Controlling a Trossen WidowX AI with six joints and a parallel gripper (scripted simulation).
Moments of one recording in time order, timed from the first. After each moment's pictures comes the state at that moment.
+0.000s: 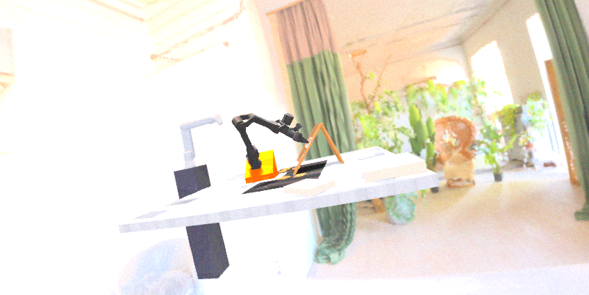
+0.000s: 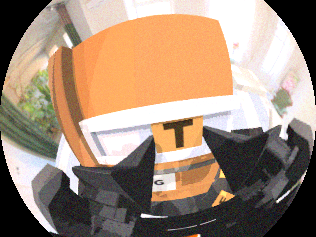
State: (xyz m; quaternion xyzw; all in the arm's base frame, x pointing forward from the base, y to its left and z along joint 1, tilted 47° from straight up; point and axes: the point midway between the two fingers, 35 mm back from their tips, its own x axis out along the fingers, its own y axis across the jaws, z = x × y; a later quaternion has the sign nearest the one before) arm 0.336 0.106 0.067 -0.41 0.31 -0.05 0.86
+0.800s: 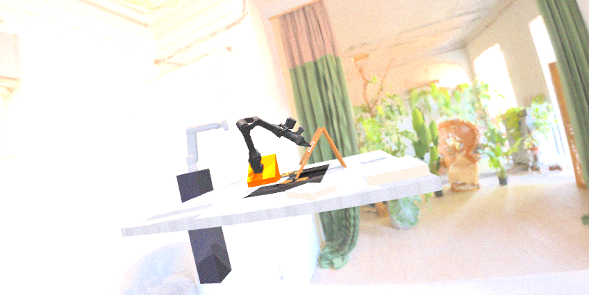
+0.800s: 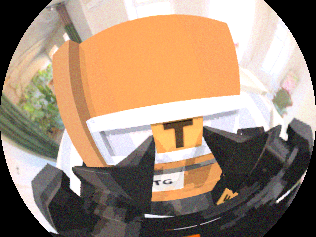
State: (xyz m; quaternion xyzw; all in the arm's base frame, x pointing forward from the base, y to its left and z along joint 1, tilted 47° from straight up) arm 0.333 0.117 0.055 -0.41 0.31 -0.05 0.86
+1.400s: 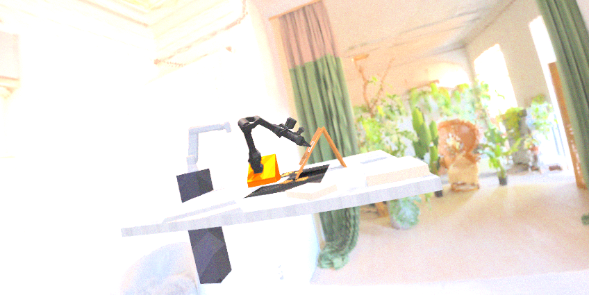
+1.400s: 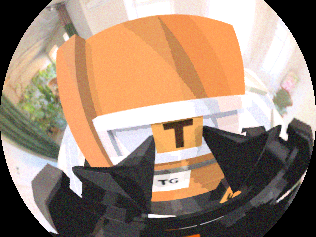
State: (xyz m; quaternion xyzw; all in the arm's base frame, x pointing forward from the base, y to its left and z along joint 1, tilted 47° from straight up) arm 0.331 0.125 0.047 -0.41 0.31 -0.05 0.86
